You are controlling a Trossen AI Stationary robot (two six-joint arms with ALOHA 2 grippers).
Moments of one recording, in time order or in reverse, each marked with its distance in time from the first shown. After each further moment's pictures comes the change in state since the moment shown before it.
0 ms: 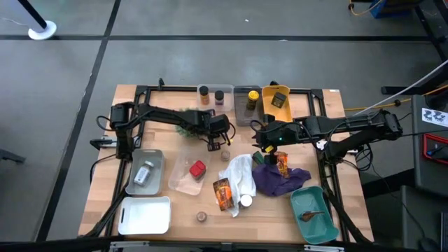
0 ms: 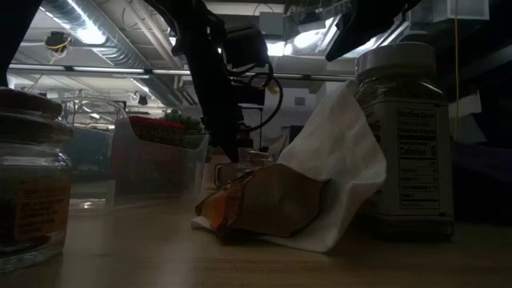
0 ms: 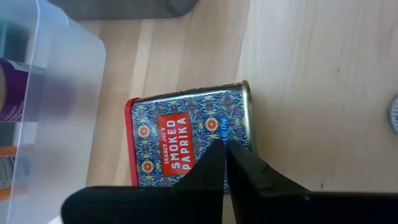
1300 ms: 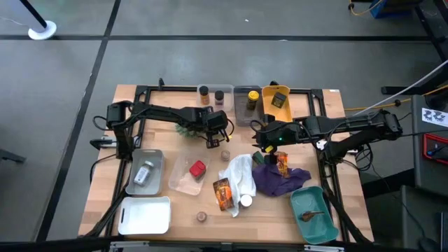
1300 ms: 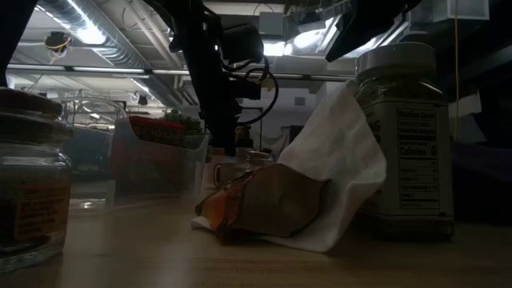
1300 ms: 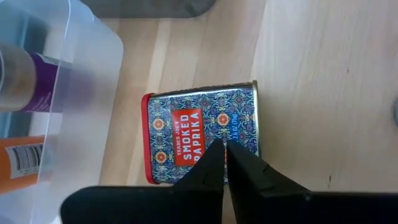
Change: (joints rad) left arm 0.028 -0.038 -0.006 -0.019 0.005 0.002; right arm 0.000 0.001 0.000 -0.002 0.000 0.000
